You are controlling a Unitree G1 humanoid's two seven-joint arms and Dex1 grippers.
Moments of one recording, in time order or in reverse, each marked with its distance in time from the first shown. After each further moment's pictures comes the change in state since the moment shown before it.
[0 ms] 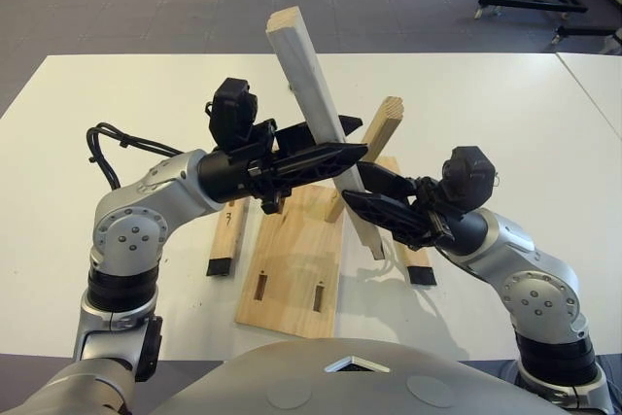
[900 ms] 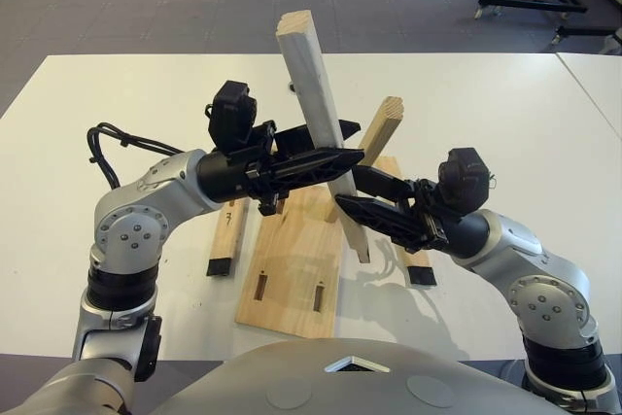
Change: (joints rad) left arm 0.004 0.006 0.000 0.015 0.050 -0.004 -0.065; right arm 0.008 -0.029 -0.018 -0.065 -0.007 0.040 -0.077
